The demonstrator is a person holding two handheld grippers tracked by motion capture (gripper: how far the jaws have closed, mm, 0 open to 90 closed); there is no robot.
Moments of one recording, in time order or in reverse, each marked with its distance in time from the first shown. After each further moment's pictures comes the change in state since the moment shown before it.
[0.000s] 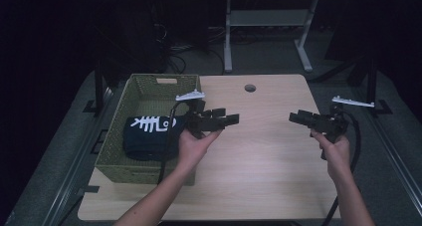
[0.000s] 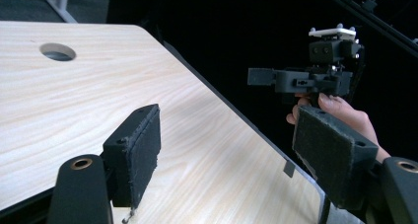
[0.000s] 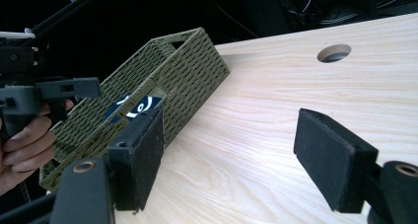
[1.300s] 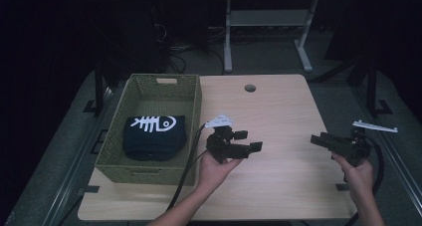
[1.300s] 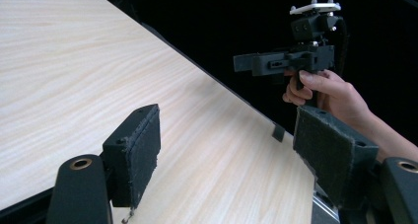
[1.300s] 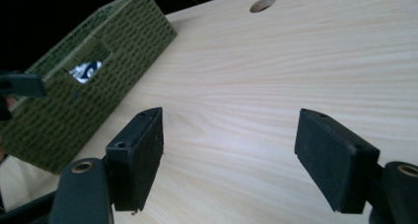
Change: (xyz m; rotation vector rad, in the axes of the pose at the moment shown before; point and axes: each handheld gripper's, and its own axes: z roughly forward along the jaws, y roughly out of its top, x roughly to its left) left arm -0.037 -0.058 0.042 0.062 -0.053 0.099; right arm -0.039 -0.056 -0.055 0.047 -0.149 0.038
